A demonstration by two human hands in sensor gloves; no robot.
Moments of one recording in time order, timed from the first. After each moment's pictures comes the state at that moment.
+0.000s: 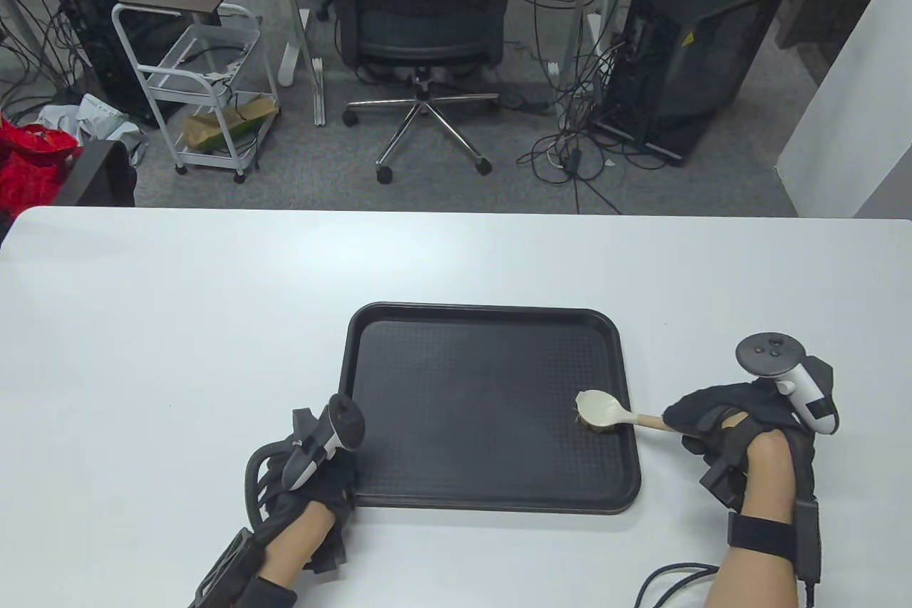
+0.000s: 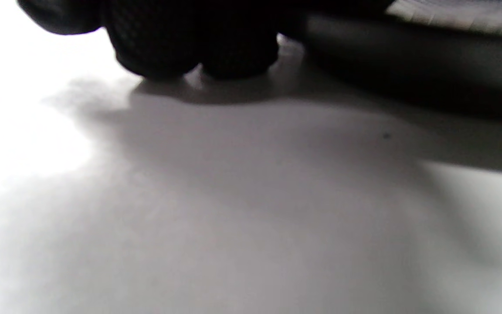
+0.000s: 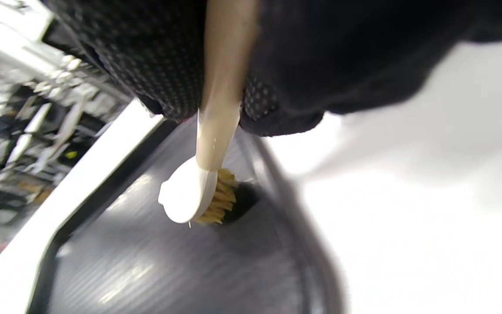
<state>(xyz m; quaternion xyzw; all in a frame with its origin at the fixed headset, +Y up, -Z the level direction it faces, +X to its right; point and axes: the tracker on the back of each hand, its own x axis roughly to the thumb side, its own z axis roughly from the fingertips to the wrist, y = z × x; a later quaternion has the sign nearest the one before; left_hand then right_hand) -0.194 -0.767 -0.297 -0.21 0.11 0.02 0.97 0.312 -0.690 -0.337 -0.10 0.26 0.89 0.36</state>
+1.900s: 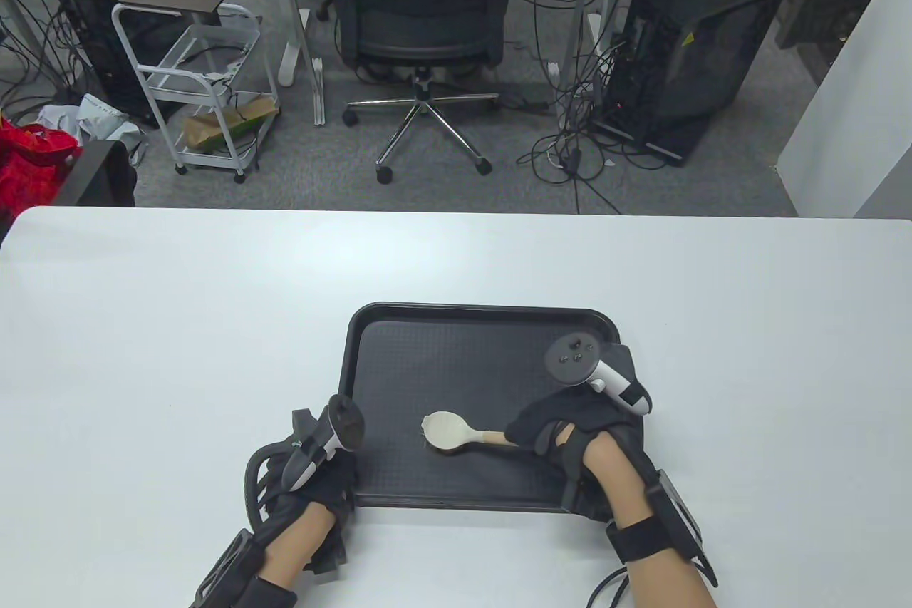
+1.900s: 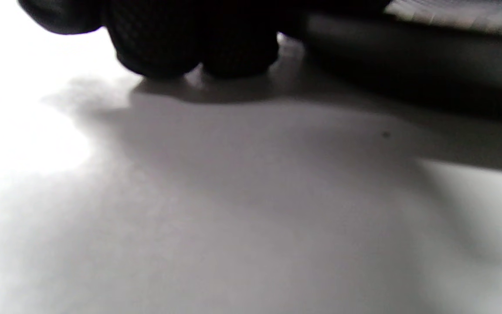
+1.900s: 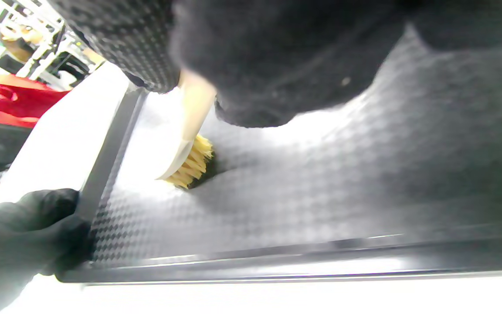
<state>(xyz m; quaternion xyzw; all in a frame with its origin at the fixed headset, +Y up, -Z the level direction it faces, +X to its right) -0.193 -0.766 -0.296 -0.21 0.12 0.02 0.97 0.147 -0.715 -0.345 0.05 0.33 0.91 0.26</state>
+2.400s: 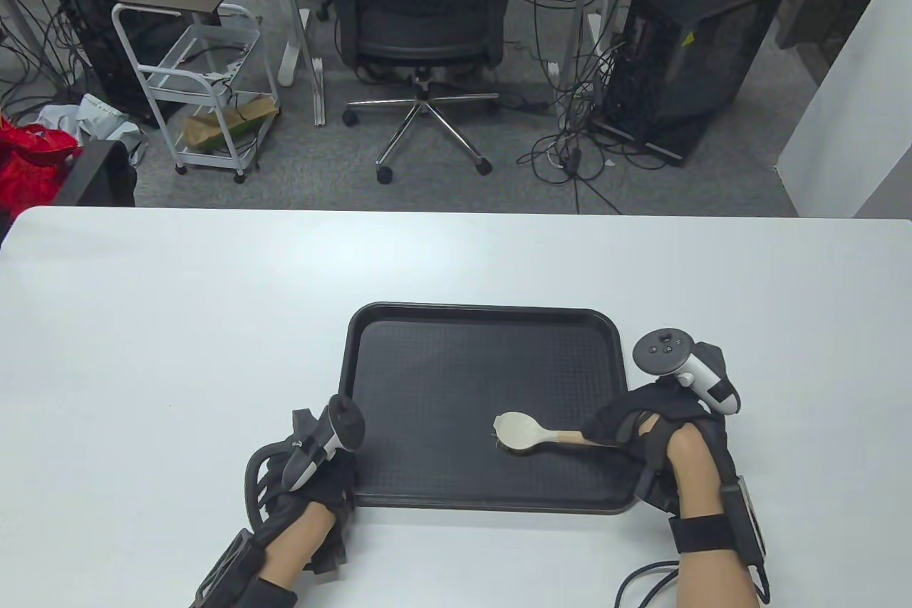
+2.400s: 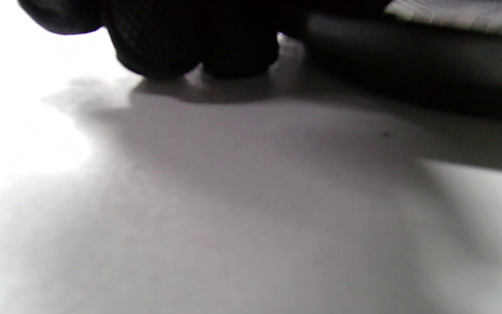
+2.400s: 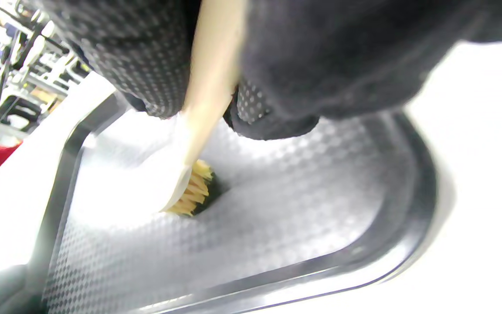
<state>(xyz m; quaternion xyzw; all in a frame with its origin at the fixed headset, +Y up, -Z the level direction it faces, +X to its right) -0.194 -0.766 -0.296 -0.21 0.11 0.02 0.97 0.248 -0.717 -0.347 -0.04 0.34 0.89 0.30</state>
